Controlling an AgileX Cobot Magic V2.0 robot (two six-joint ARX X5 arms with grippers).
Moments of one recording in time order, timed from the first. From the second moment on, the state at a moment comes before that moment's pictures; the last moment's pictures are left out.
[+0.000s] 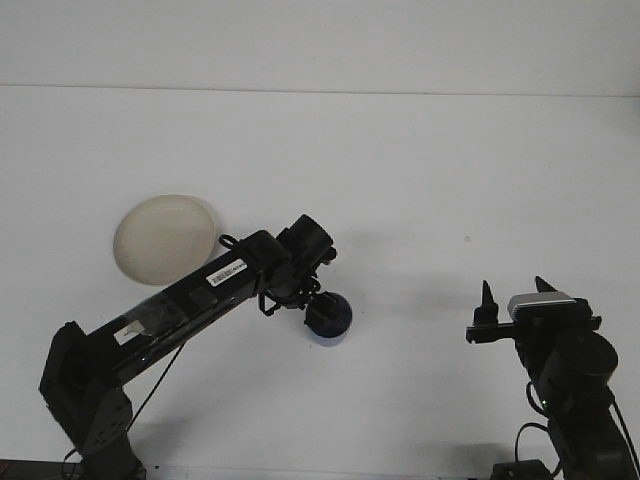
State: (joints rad) left arm -0.73 1.81 1.54 -0.89 0.13 -0.13; right arm 0.12 0.57 0.66 -0.40 0.03 -0.02
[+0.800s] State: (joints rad) left arm -0.63 1.70 1.65 -0.99 0.04 -0.09; right arm 0.12 0.57 0.66 -0.40 0.03 -0.02
